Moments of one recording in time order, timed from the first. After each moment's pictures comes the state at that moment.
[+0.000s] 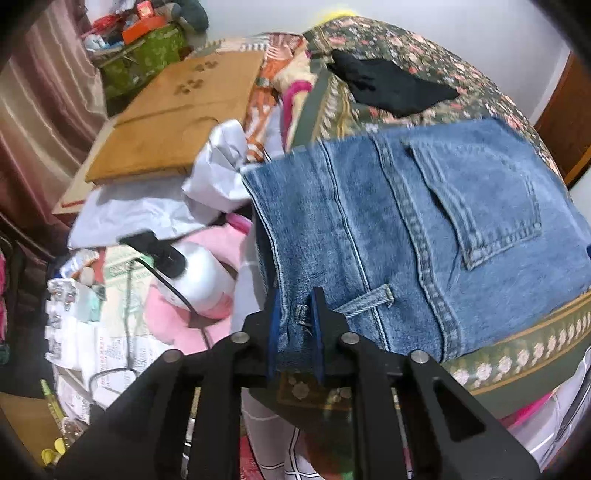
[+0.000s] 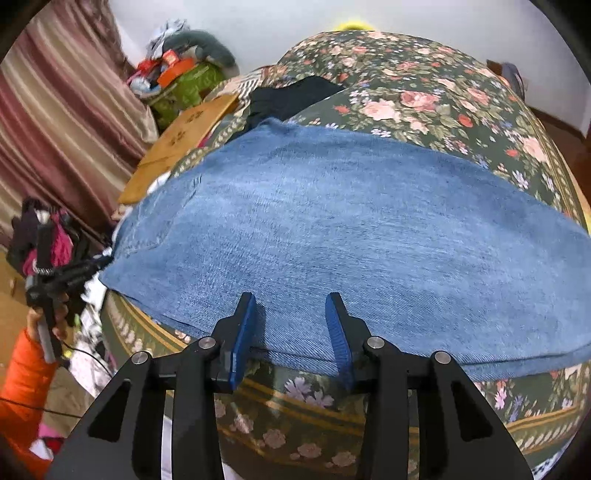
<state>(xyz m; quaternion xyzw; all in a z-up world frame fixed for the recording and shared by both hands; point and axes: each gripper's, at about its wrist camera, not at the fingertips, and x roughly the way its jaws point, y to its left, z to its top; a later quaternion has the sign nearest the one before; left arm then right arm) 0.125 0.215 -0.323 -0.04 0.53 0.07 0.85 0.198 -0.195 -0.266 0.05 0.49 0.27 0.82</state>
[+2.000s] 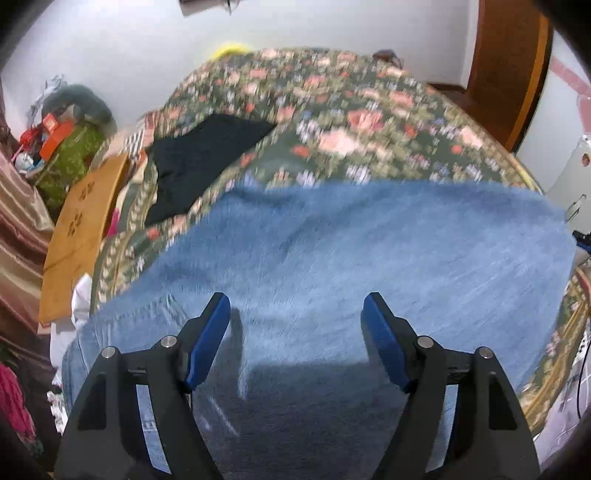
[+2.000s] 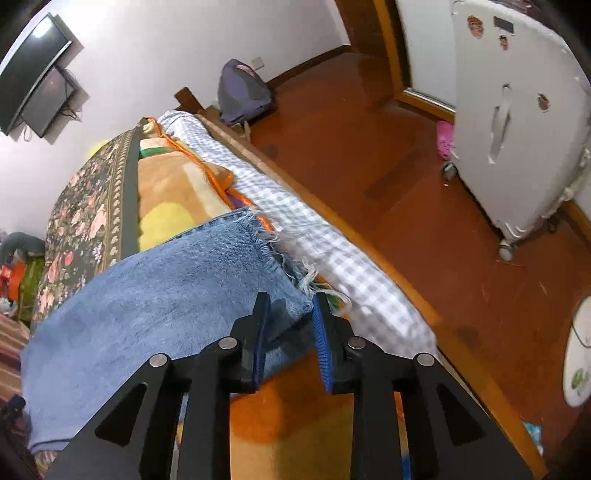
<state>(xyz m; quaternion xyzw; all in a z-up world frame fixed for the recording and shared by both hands) 0.249 -0.078 -0.282 0.09 0.48 -0.03 0.87 0.213 -0.605 -0.352 0.28 0.45 -0.09 0.85</state>
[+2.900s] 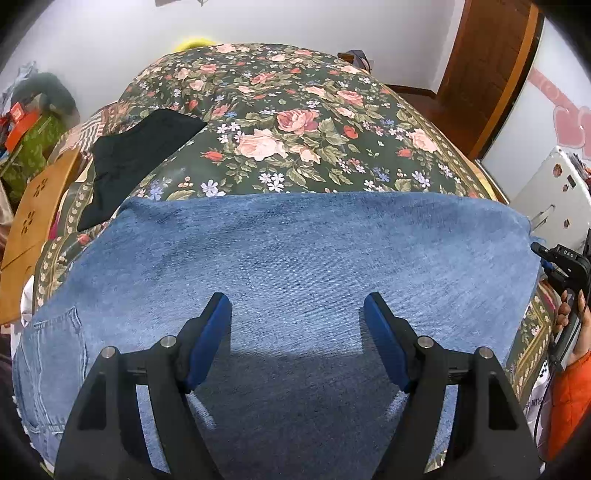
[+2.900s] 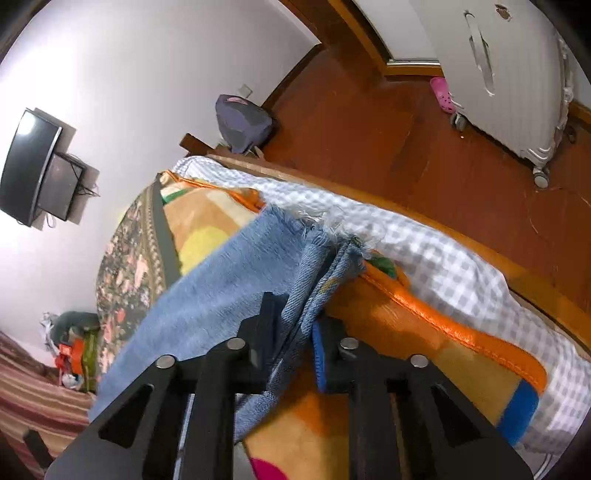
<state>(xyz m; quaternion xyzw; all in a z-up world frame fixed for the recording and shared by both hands) 0.266 -0.133 -0.302 0.03 0.50 -0.10 0.86 0.214 -0.585 -0.370 0.44 0.36 -0.08 0.82</state>
